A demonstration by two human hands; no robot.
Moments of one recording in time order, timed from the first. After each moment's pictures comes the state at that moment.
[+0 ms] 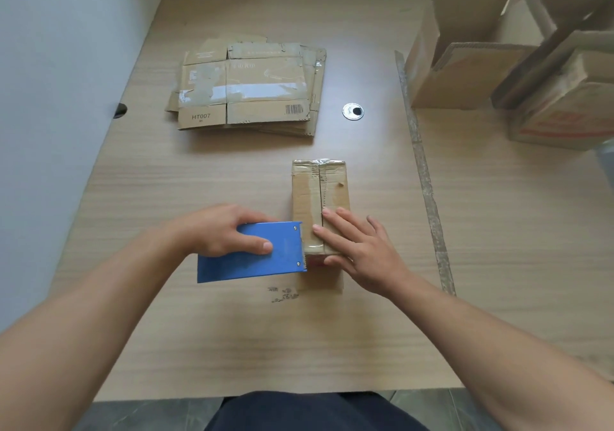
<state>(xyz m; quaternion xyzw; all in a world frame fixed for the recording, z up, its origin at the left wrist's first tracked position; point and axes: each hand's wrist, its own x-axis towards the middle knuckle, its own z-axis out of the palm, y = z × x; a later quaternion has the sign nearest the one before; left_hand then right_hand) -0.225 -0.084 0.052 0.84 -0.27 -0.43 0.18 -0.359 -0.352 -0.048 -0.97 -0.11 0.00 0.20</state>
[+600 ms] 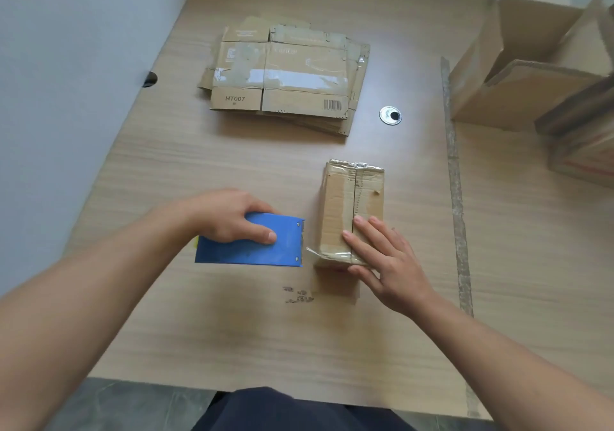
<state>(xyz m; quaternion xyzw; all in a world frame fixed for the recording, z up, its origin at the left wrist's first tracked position) -0.198 -0.051 0.030 0.87 -0.27 -0.39 0.14 -0.356 -0.350 -0.052 -0.97 -0.12 -0.03 0.21</state>
